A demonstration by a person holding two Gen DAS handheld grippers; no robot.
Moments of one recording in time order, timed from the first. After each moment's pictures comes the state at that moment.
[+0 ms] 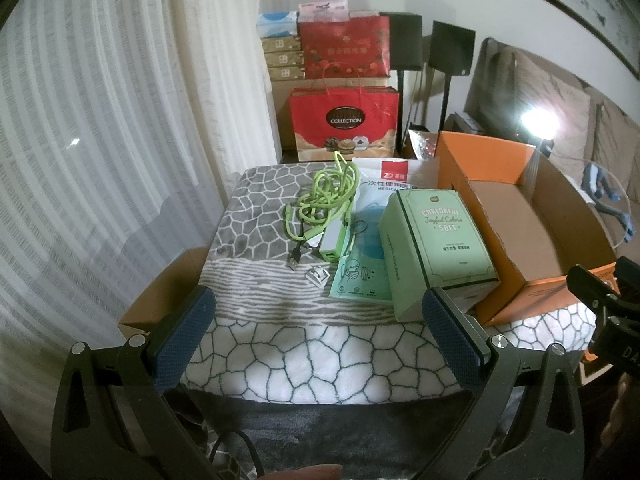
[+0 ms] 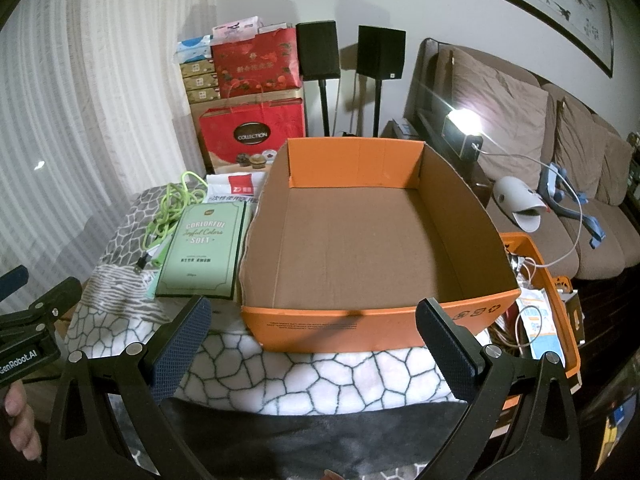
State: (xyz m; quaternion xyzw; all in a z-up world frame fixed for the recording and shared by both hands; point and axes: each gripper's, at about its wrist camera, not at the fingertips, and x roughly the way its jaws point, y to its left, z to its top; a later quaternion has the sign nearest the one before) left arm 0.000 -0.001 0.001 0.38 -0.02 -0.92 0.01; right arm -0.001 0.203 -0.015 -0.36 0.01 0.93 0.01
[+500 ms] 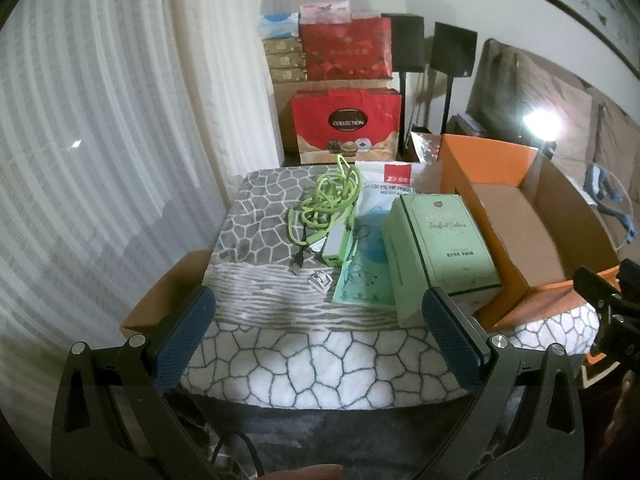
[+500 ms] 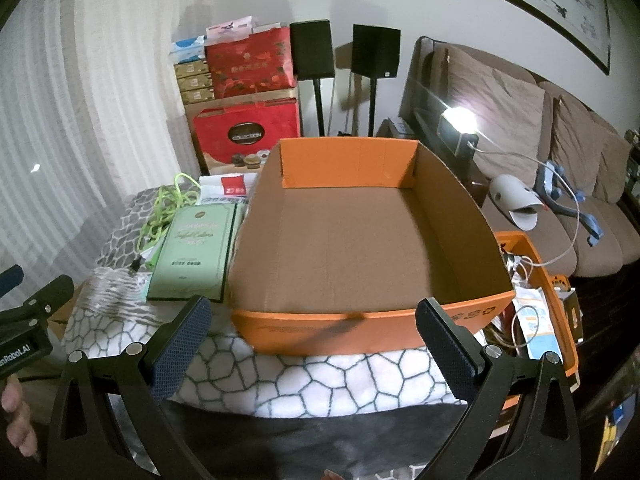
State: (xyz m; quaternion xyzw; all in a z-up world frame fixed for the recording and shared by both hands) left arm -0.004 -0.001 0.002 0.38 -0.02 -0.93 0.02; right arm -0.003 0.208 -0.015 -0.36 0.02 0.93 0.01
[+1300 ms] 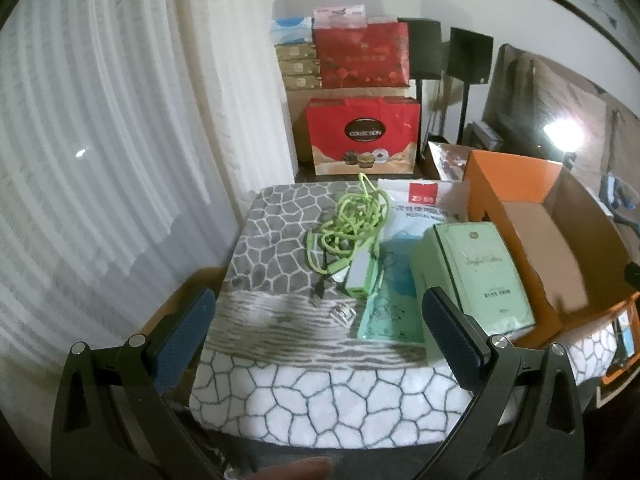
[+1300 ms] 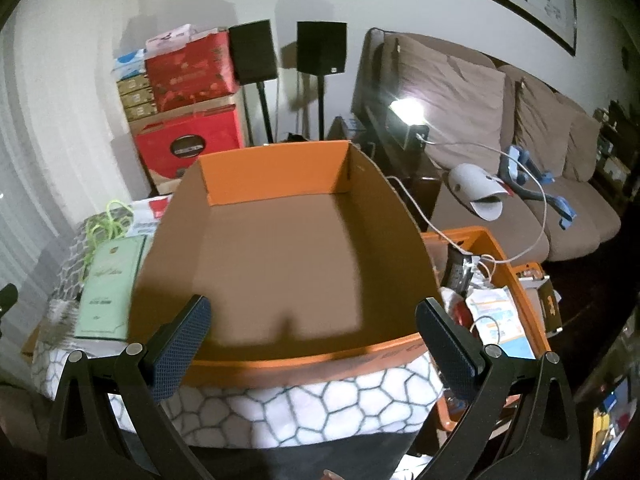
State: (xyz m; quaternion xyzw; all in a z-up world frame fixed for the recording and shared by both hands) left arm -0.046 -0.018 -0.004 0.37 -0.03 -0.93 0.04; right arm -0.034 0.282 -0.016 -0.37 0.04 0.93 0.09
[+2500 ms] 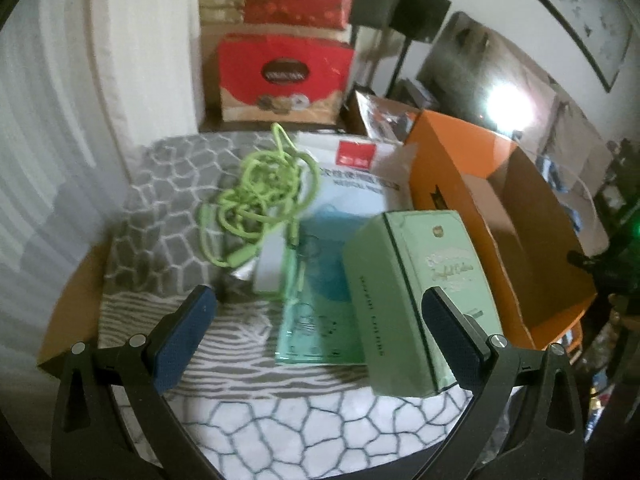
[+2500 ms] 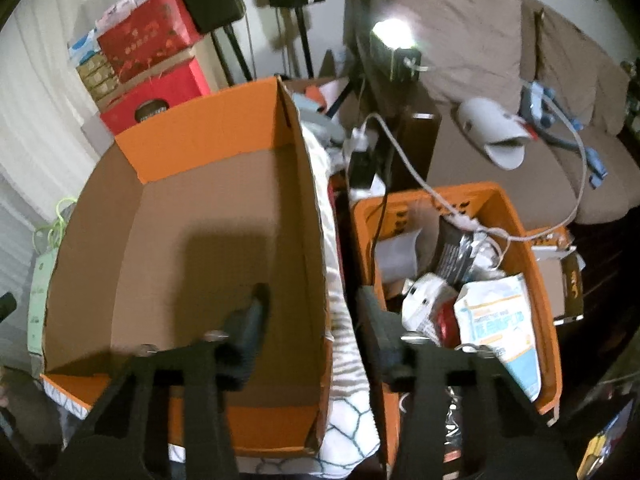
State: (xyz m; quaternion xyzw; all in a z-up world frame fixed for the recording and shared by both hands) left arm -0.129 -0.004 -0.048 0.48 0.05 -0.87 -0.13; right arm -0.104 0.405 -0.065 -0.49 0.09 0.87 0.04
